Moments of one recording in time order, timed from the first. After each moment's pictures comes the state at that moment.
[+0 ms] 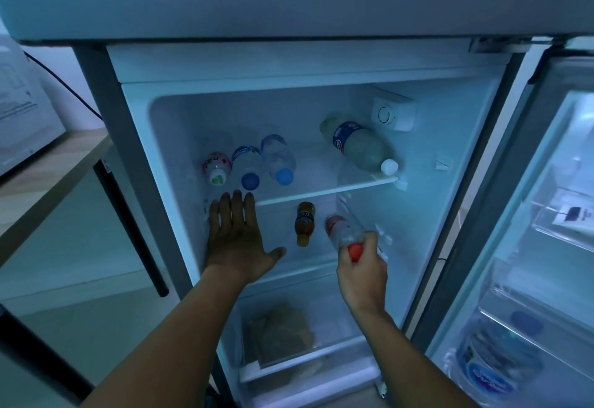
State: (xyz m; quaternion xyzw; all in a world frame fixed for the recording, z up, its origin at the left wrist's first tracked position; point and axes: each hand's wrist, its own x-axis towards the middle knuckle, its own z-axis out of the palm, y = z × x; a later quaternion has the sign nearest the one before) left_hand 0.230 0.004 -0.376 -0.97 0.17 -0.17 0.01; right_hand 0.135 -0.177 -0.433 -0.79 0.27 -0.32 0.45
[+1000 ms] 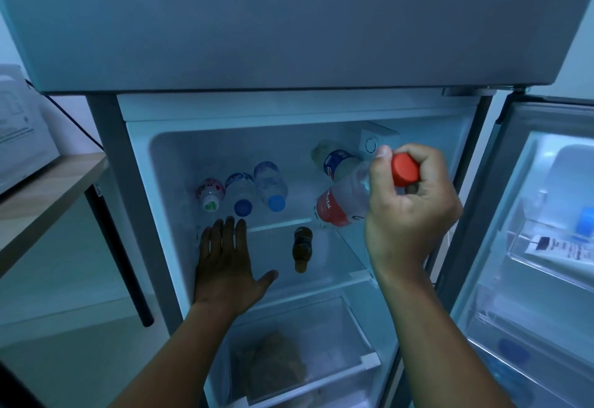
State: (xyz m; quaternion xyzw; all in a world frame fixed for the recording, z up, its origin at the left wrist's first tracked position) left_hand 0.225 0.011 -0.379 -0.95 0.20 -0.24 -0.04; right_hand 0.105 -0.173 -0.249 -0.59 0.06 -0.73 0.33
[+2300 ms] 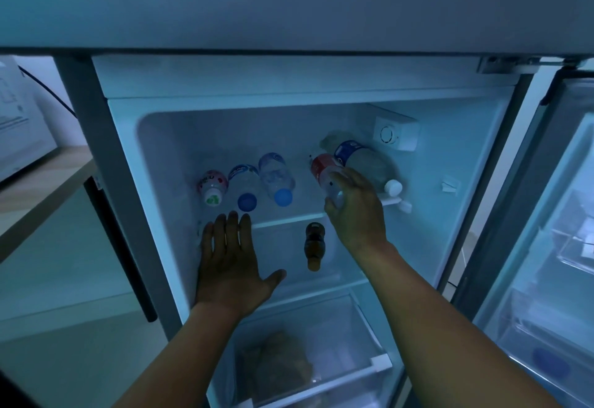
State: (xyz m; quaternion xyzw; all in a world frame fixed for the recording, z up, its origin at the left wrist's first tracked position) left_hand 0.234 0.006 -0.387 -0.95 0.18 -0.24 -0.01; right_hand 0.223 -0.217 -0.337 -0.88 0.05 -0.40 0.24
